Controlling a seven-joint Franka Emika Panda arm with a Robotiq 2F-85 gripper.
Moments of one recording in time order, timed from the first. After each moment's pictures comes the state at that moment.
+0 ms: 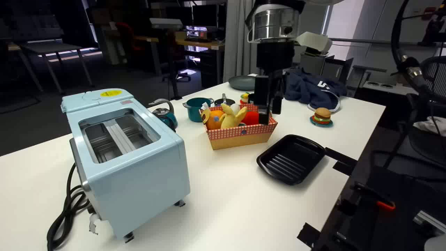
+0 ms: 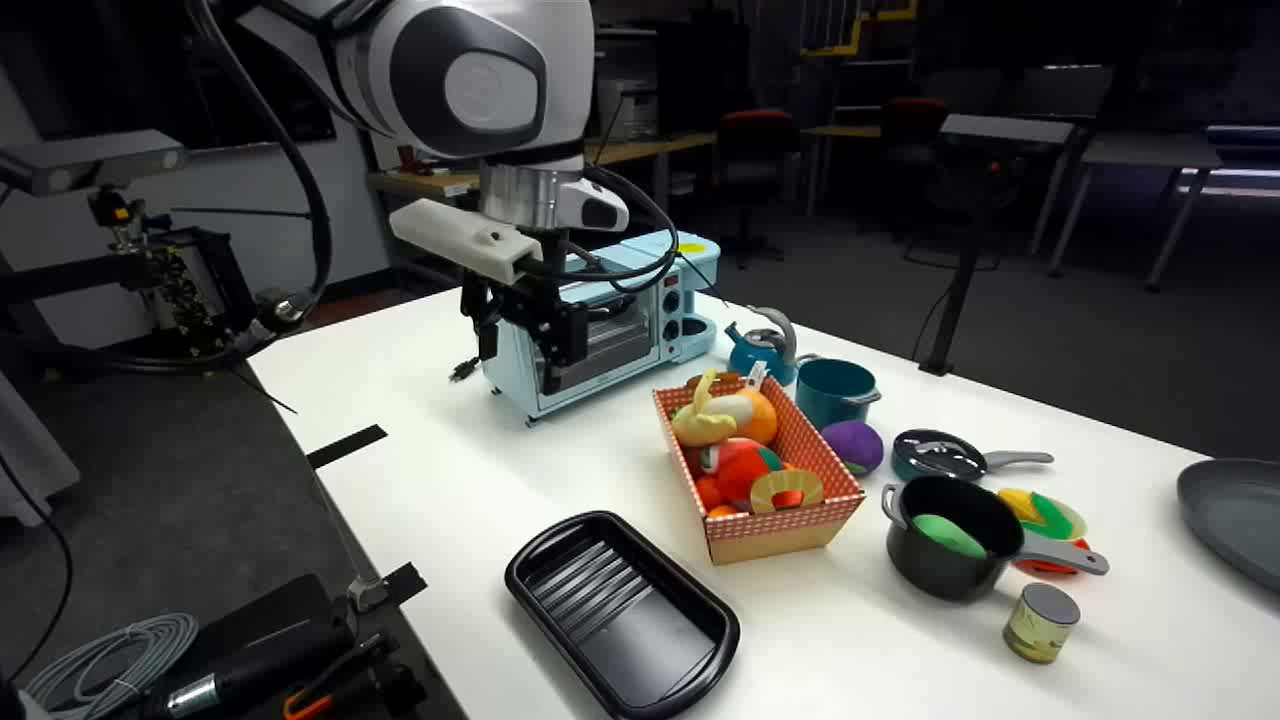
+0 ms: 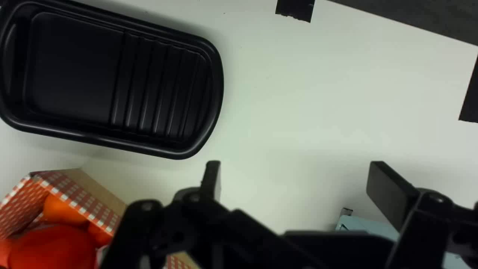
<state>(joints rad) 0.13 -0.20 0.02 -2.37 0.16 2.06 -0.15</state>
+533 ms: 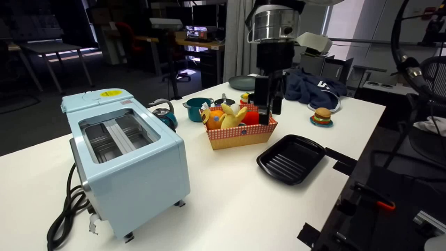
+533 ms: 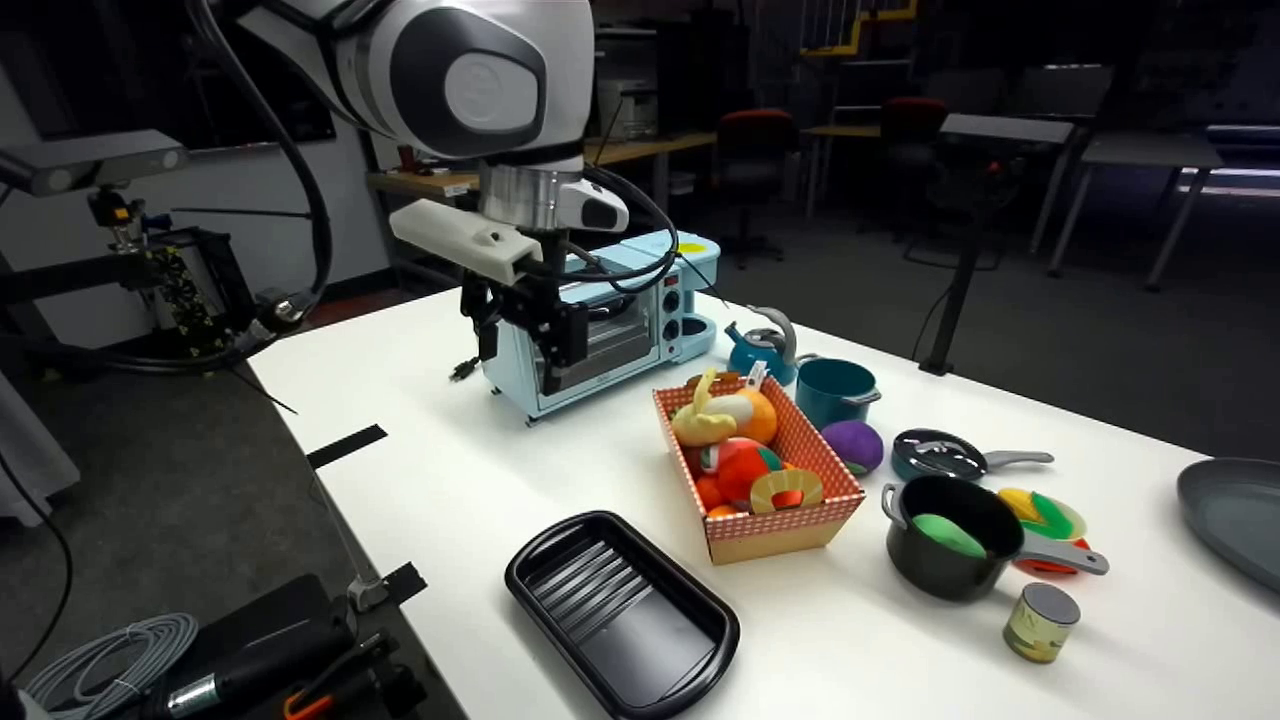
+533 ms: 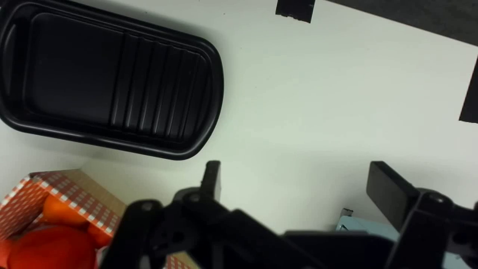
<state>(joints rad) 0.13 -0.20 0.02 -2.37 0.16 2.06 -0.15</state>
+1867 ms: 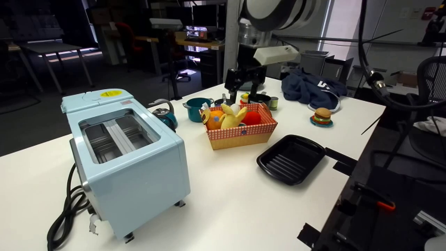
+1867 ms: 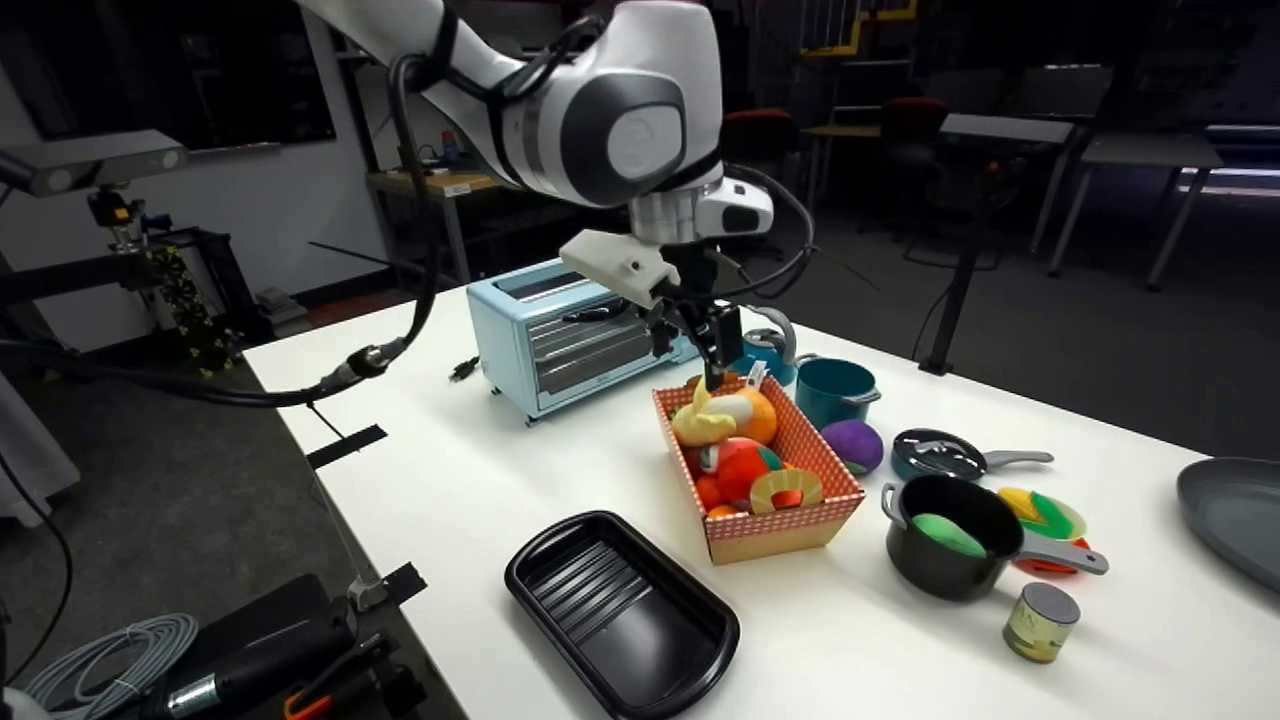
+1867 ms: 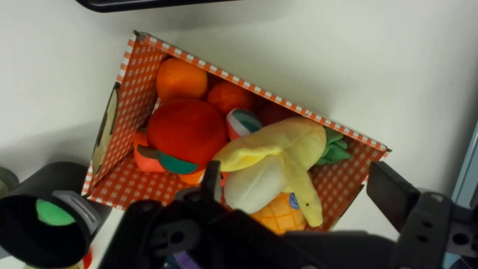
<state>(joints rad) 0.01 0.10 -0.02 -2.14 0.02 2.39 0.12</state>
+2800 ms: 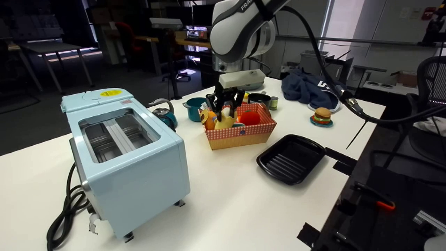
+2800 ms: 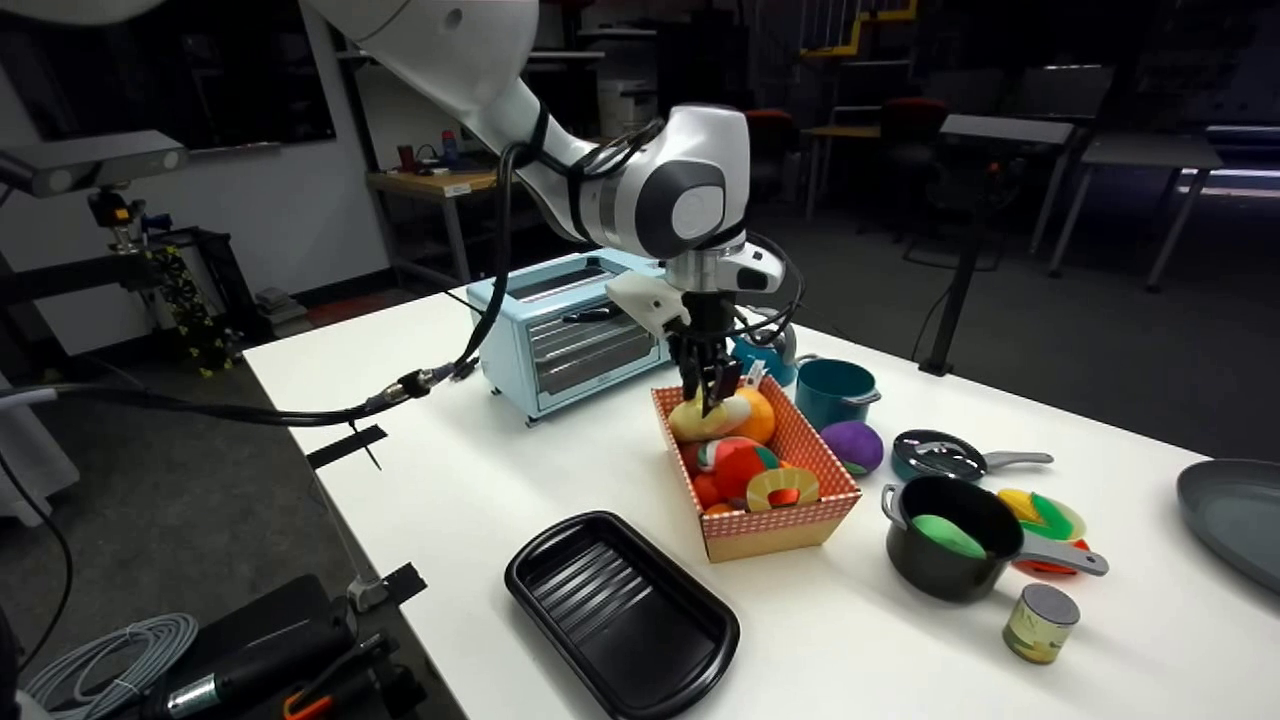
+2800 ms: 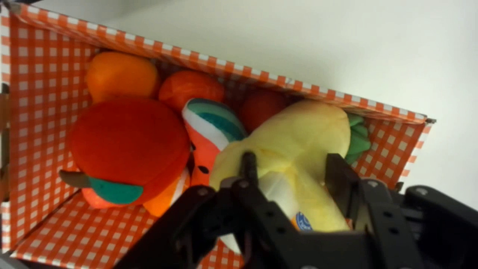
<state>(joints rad) 0.06 0.42 -0.03 -1.86 0.01 2.31 0.35</state>
